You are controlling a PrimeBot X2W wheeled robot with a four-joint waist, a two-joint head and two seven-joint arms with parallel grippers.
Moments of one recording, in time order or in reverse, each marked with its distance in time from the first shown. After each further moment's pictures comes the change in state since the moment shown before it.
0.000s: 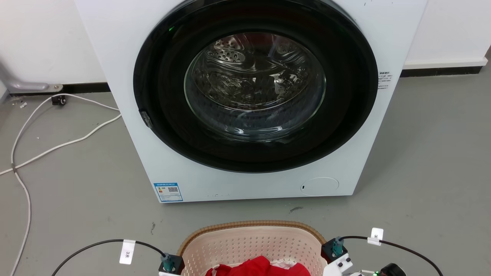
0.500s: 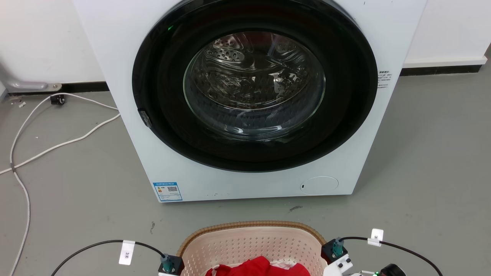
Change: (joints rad) left arm -0.005 0.003 -0.049 0.009 -0.050 0.000 -0.017; right arm -0.004 0.001 0.034 0.007 0.030 0.000 -0.013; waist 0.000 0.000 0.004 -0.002
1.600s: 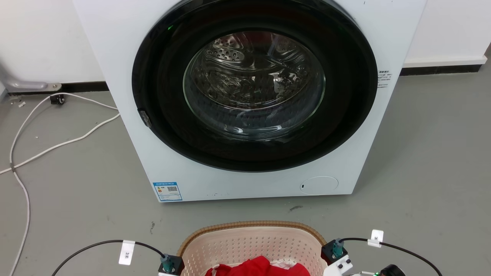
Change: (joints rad) left arm -0.014 0.002 -0.086 0.014 -0.082 0.000 -0.019; right arm -0.003 0.005 0.030 0.013 0.027 0.000 -0.015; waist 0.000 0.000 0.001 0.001
